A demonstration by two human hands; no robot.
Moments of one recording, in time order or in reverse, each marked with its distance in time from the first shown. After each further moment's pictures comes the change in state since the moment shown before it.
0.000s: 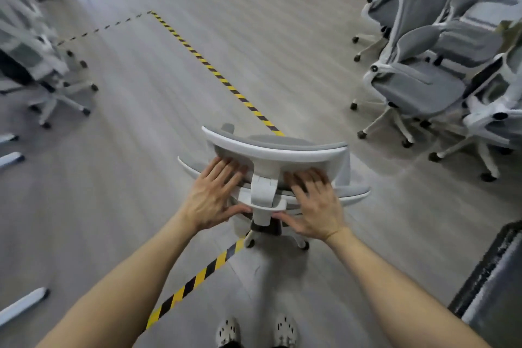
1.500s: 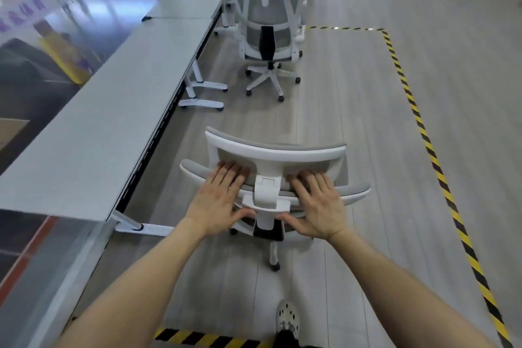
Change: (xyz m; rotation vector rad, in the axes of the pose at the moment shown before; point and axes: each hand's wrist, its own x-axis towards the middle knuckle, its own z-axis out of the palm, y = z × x) left_hand -0.422 -0.514 -0.008 0.127 -0.015 -0.851; right_hand 0.418 -0.553 0.323 0.342 -0.217 -0.688
